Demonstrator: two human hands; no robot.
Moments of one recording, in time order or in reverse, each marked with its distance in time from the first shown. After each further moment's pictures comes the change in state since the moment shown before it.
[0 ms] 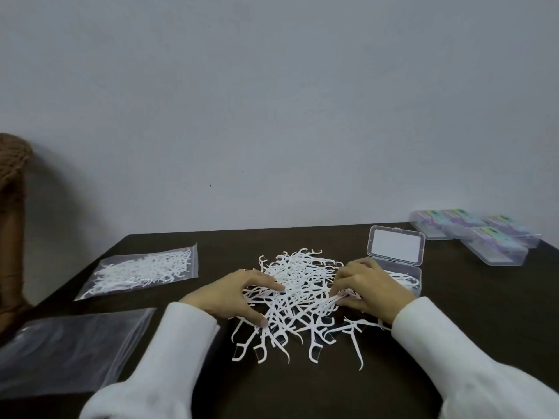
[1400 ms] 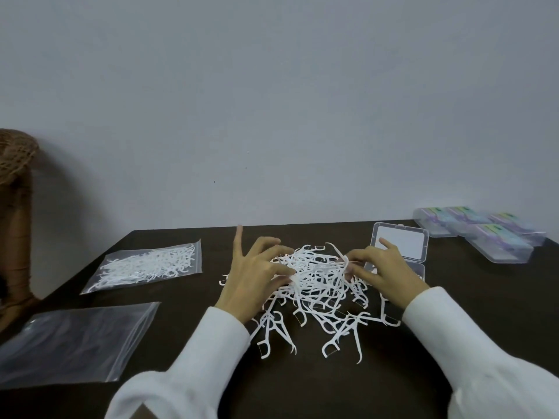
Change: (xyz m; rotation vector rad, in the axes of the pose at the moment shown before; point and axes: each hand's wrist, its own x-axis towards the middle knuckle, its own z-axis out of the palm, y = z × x) left_hand 0.015 0.026 0.030 0.596 0.765 0.264; right_hand -0.006 0.001 -0.016 0.338 0.259 0.232
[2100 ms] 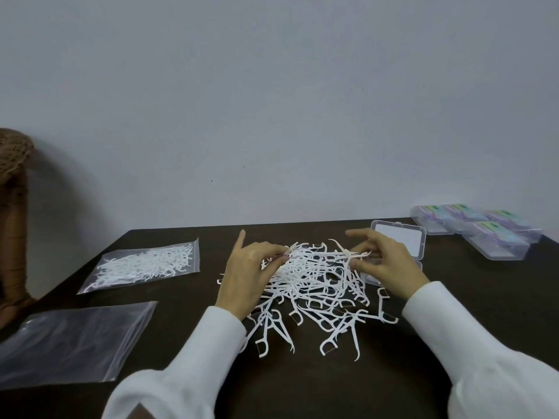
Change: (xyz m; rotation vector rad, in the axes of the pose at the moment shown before) left_hand 0.000 0.002 0.001 -0.377 0.227 -0.228; right_hand -0.003 -0.002 -0.007 0.439 0.123 0.139
